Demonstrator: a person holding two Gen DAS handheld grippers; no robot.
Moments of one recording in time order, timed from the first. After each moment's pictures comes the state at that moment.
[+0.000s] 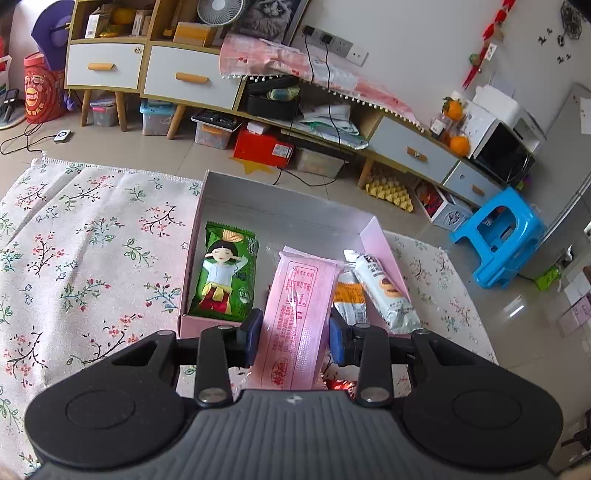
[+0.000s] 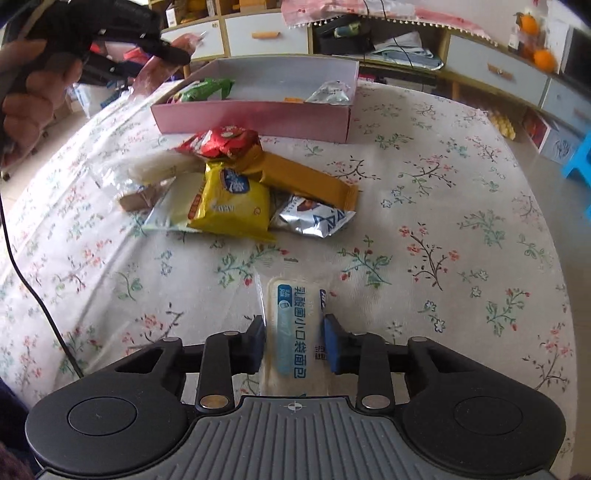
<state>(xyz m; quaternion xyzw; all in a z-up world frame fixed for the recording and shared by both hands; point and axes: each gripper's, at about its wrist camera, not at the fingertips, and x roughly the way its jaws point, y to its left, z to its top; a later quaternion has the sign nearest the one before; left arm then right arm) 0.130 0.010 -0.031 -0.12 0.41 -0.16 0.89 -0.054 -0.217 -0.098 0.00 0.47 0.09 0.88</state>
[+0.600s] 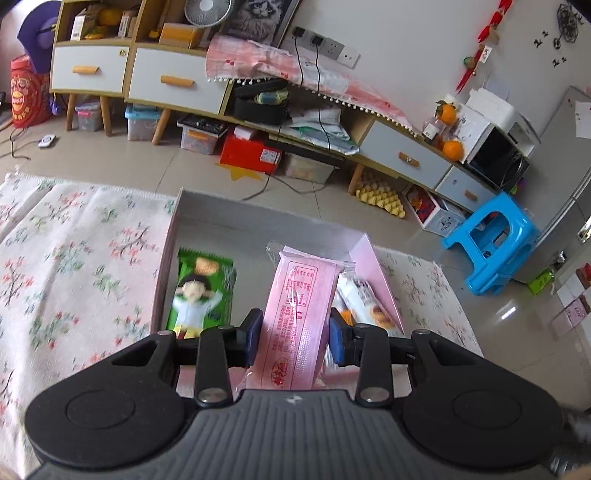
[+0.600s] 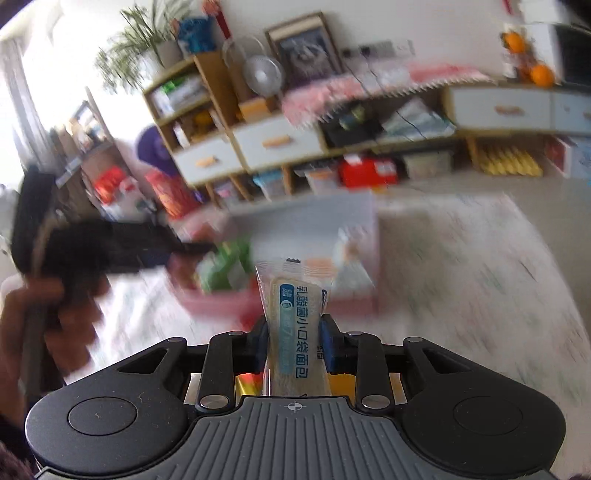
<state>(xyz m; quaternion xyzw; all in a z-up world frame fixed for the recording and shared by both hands) 0.170 -0.009 -0.034 -0.12 0.40 -0.17 0.89 0.072 -0.235 -0.023 0.16 0.33 0.15 0.92</state>
